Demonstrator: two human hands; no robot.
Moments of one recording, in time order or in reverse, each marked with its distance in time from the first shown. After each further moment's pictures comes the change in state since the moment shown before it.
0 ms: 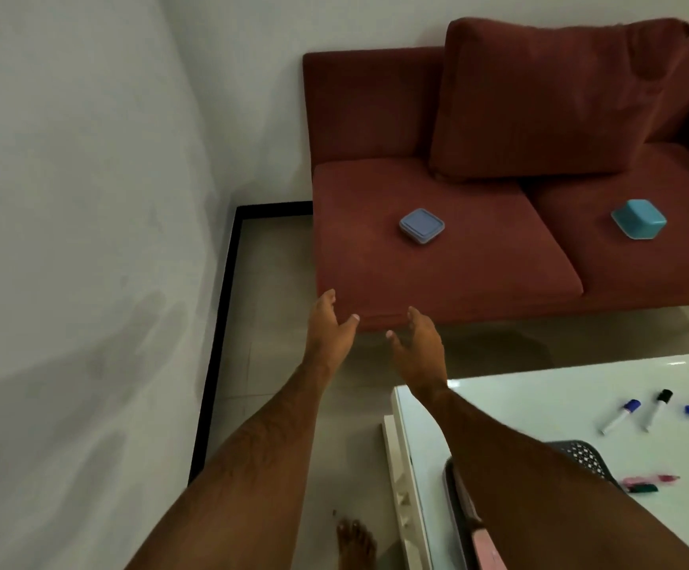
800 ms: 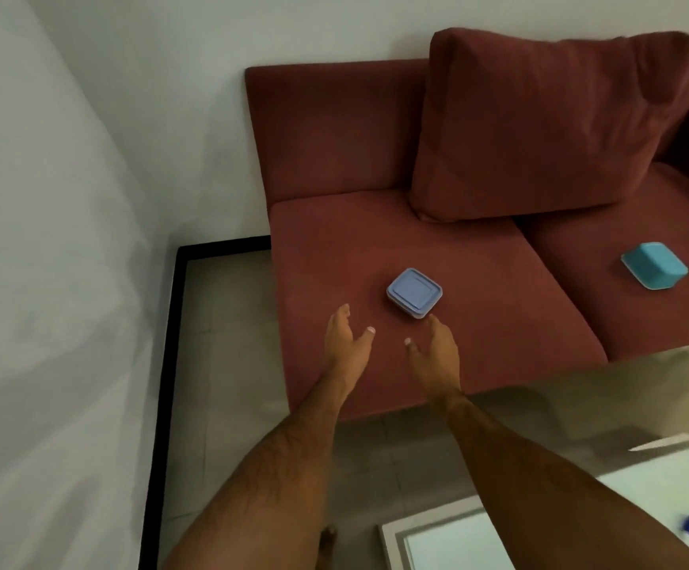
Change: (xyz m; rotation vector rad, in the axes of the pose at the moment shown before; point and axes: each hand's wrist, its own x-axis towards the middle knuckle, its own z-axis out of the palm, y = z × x) left_hand 0.296 0.045 0.094 -0.072 -0.153 -0.049; right_hand 0.297 0.019 0.038 -0.026 0.071 0.242
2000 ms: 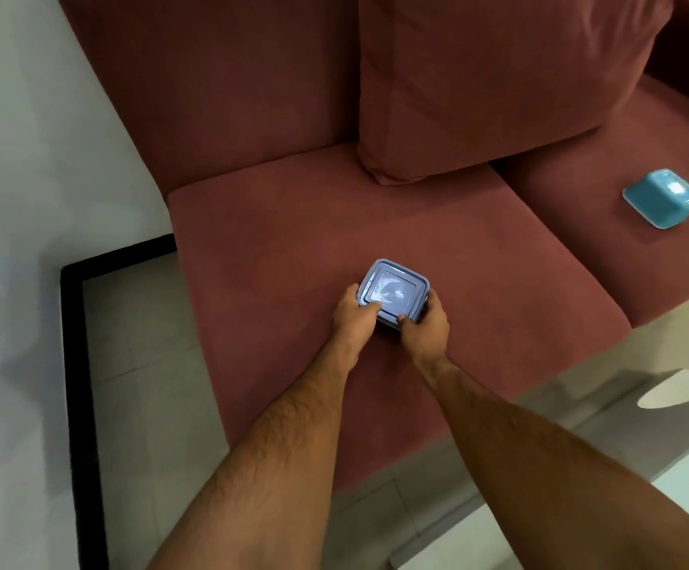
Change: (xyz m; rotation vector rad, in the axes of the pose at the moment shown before) left_hand 0.220 -0.050 0.141 -0.003 -0.261 -0.086; right_hand 0.194 0.085 0.090 0.298 0.290 0.208
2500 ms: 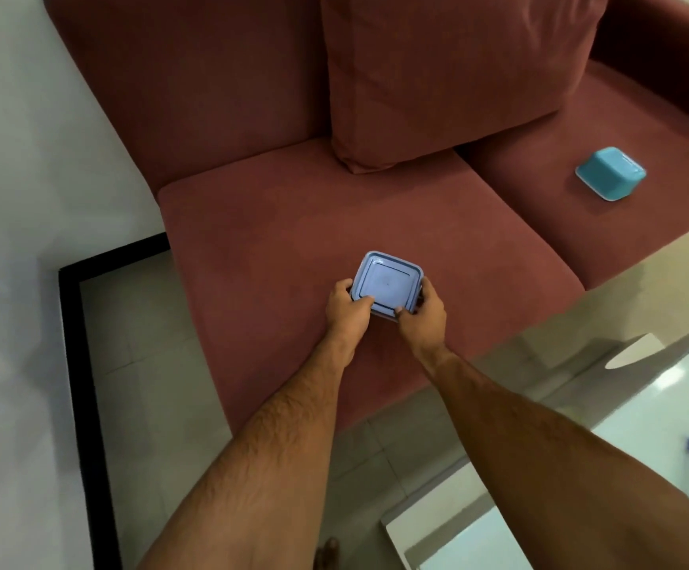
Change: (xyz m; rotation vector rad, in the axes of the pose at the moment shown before) left_hand -0.076 0.001 0.020 0.021 0.036 0.018; right_hand -0.052 -0.002 -0.067 0.002 -0.010 -0.064
